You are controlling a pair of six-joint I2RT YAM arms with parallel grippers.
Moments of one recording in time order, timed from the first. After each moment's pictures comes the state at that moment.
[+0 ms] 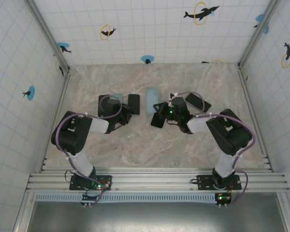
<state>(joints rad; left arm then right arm) -0.39 1.77 0.66 0.48 0.25 -1.45 0.61 1.80 0.75 0.63 -0.22 1.08</state>
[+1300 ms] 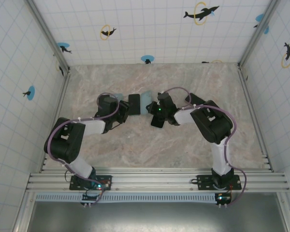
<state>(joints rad) -0.38 1.64 0.66 0.37 0.24 -1.36 0.66 2.06 1.06 0.42 -0.20 0.93</state>
